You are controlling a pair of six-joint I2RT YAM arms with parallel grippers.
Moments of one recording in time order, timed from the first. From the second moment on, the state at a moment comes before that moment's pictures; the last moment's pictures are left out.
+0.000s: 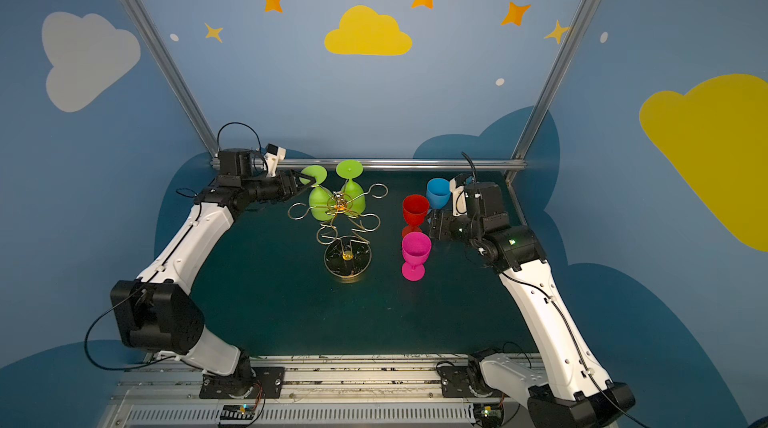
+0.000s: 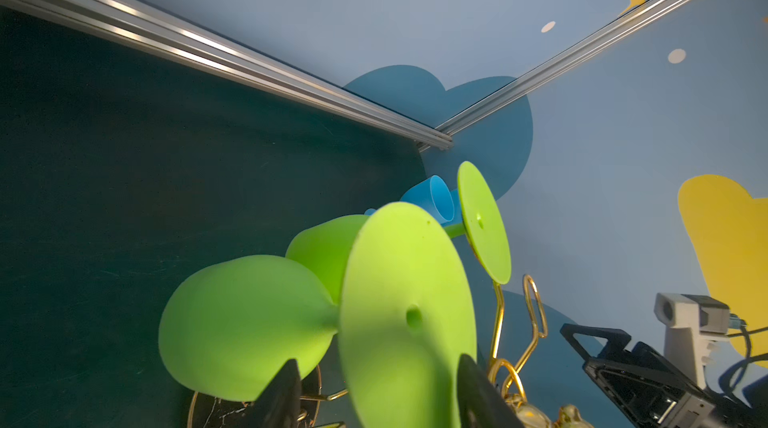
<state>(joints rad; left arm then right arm) -0.05 1.59 1.47 -0.45 0.77 -0.51 0.36 1.12 1.35 -0.92 -0.12 0.32</state>
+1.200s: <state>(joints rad) -0.02 1.58 1.54 -0.45 0.80 -0.60 0.33 1.08 1.35 -0.92 -0.12 0.31</state>
